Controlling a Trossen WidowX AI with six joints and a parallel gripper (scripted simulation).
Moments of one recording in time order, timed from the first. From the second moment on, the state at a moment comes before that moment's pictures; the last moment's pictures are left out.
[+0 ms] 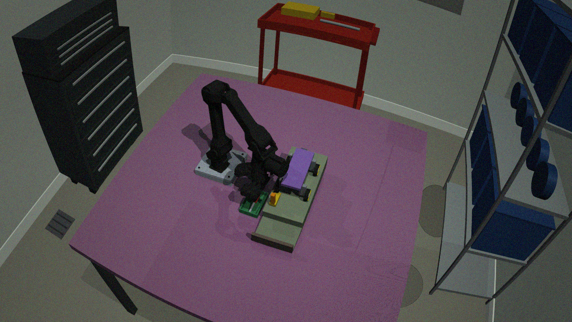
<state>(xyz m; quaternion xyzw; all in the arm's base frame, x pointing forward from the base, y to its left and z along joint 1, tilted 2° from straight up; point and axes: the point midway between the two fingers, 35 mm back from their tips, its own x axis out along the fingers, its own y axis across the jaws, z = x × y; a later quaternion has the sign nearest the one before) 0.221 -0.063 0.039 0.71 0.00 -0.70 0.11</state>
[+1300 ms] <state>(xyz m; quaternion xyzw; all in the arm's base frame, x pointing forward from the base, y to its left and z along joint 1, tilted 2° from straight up) 0.212 -0.055 0.061 0.70 0.00 -0.70 0.11</state>
